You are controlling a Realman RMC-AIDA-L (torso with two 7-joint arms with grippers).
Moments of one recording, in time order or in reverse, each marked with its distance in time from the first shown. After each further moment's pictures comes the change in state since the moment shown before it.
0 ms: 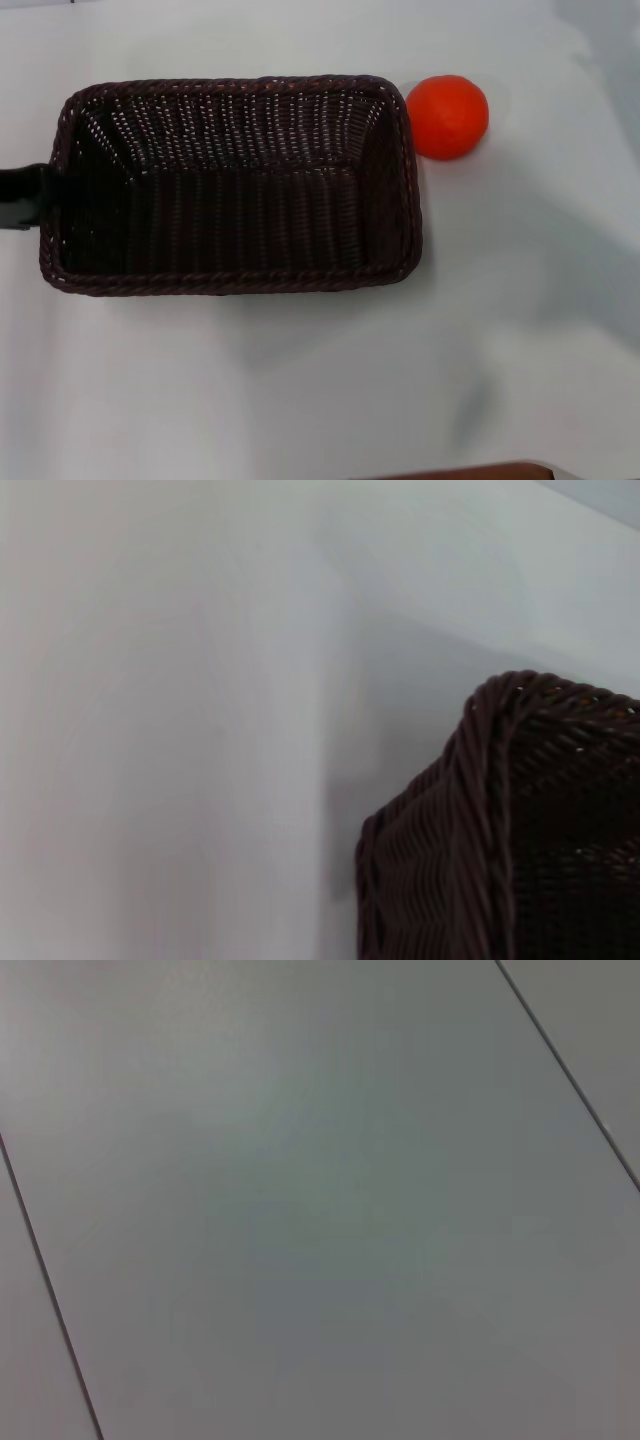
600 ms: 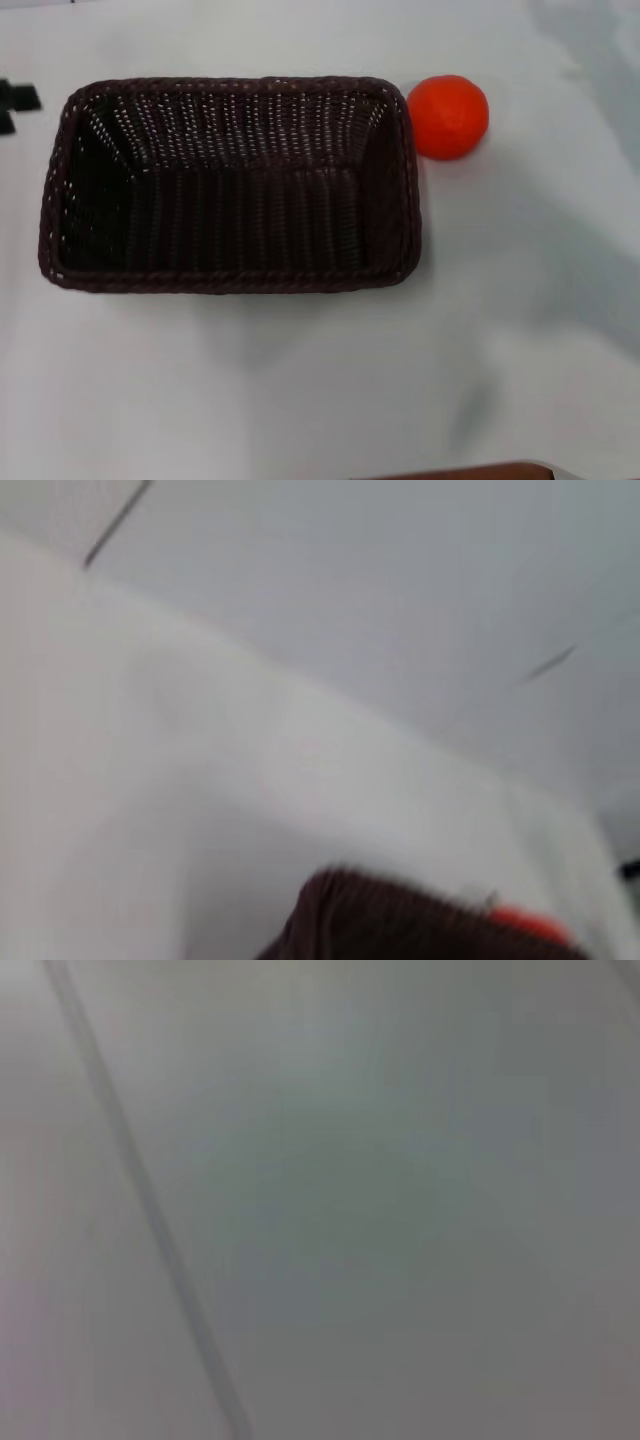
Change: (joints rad) left arm 0.011 0.061 -0.310 0.028 -0.310 -0.109 0.189; right arm -0.047 -0.003 -0.066 0.063 -0.100 0.046 0.070
